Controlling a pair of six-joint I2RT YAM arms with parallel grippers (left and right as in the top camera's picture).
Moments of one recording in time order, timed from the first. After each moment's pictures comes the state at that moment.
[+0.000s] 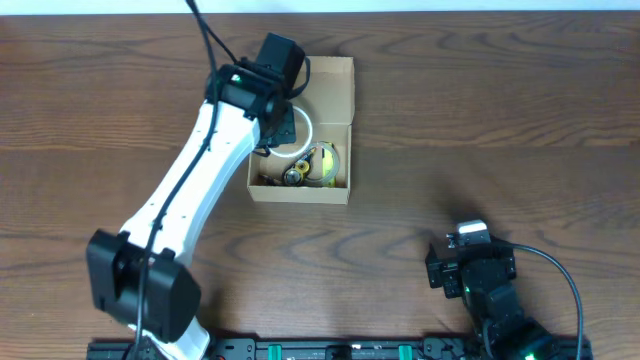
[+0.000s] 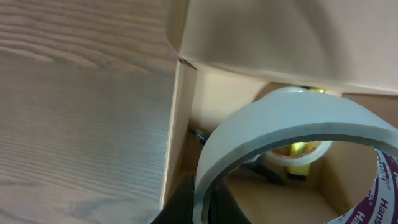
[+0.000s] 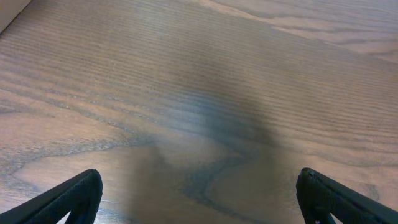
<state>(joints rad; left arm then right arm) -0.42 1.80 1.67 -1.20 -0.19 -0.48 0.49 0.24 0.17 -0.64 0.38 0.09</state>
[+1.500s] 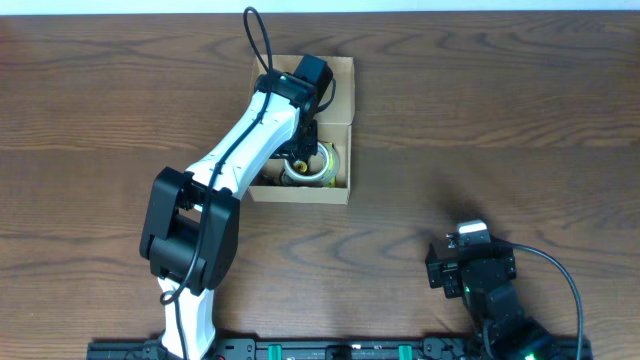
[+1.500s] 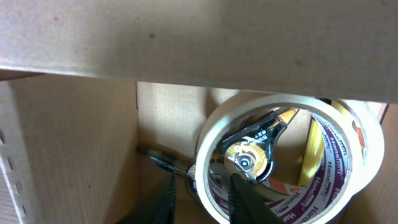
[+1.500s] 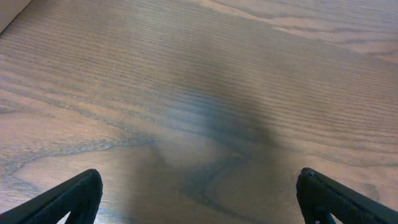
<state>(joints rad) -0.47 2.05 1.67 -1.12 -0.14 -0.46 0.49 0.24 0.17 -0.64 0.38 0.09</state>
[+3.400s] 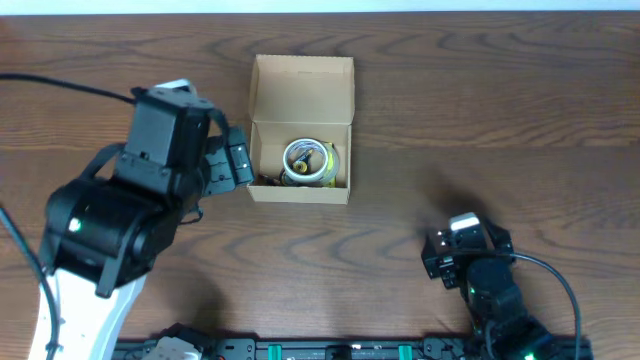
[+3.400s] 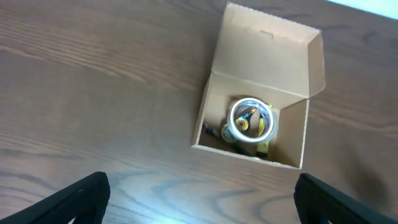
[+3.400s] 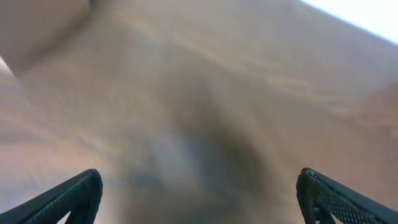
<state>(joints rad) -0.41 1.22 1.68 -1.38 -0.22 -0.54 0.49 0.24 0.17 -0.46 0.36 -0.10</state>
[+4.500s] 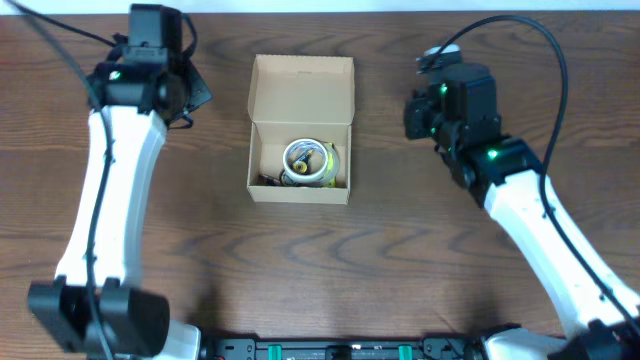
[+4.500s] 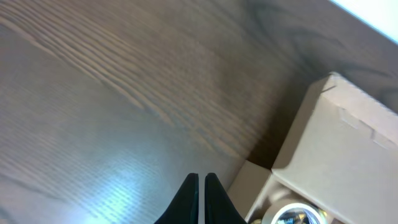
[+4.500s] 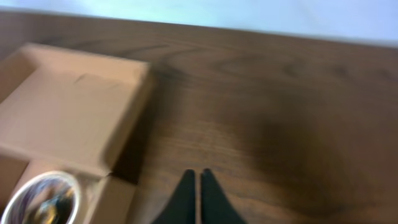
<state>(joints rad) -0.07 1.67 1.68 -1.07 -0.18 -0.57 0.29 1.46 1.13 -0.32 0.06 0.16</state>
